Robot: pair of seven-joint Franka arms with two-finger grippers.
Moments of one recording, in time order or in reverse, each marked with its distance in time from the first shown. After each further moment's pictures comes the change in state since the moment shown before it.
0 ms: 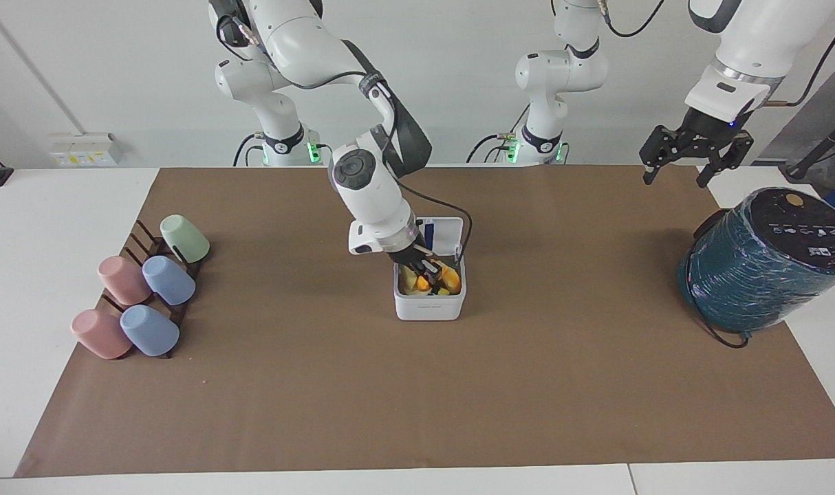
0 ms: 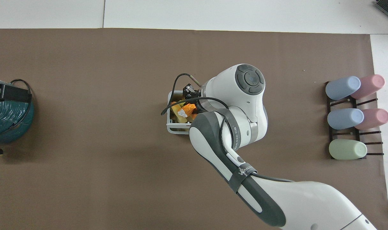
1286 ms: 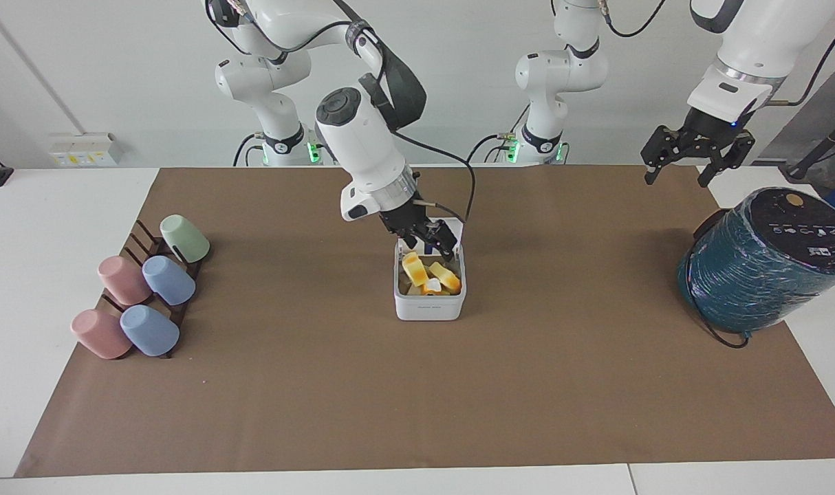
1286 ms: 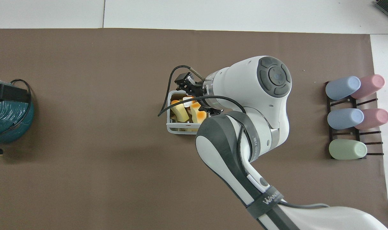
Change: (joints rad) left arm 0.002 0.000 0.002 0.000 0.000 -0.001 -0.005; right arm -0.002 -0.124 -0.006 0.040 -0.017 -0.037 -0.116
